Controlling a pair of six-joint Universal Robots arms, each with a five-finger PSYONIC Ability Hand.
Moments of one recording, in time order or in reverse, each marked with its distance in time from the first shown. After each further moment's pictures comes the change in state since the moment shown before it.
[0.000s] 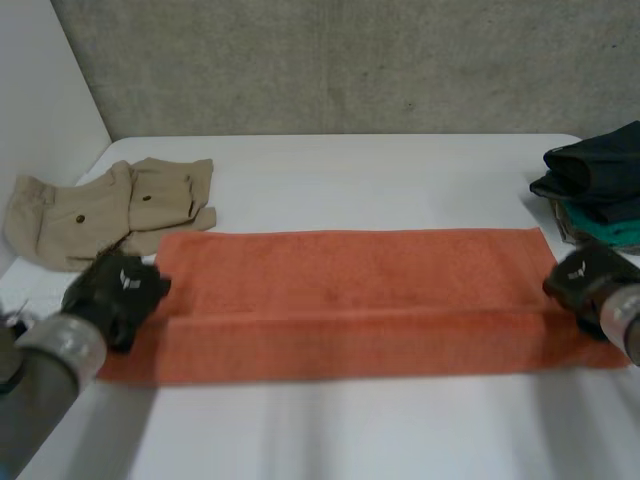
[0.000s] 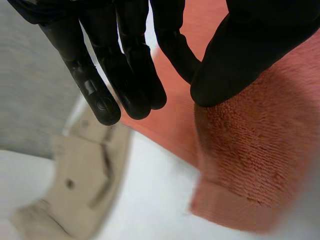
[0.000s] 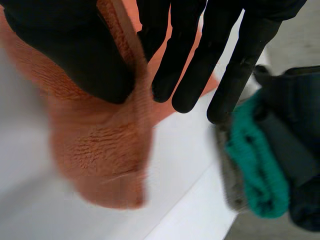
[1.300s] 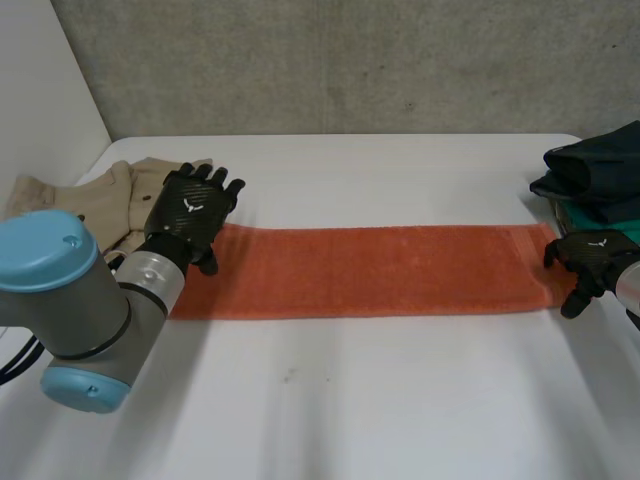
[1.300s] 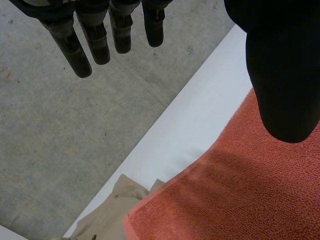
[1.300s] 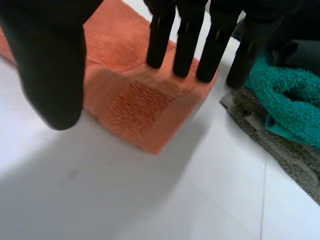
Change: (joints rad) left arm -0.131 -0.294 0.221 0.392 0.041 -0.318; right arm -0.206 0.290 -0.215 -0.071 -0.280 0.482; left_hand -0.942 -0.989 -0.984 -1.002 -0.969; right_hand -0.556 -0.608 -0.611 -0.615 -0.585
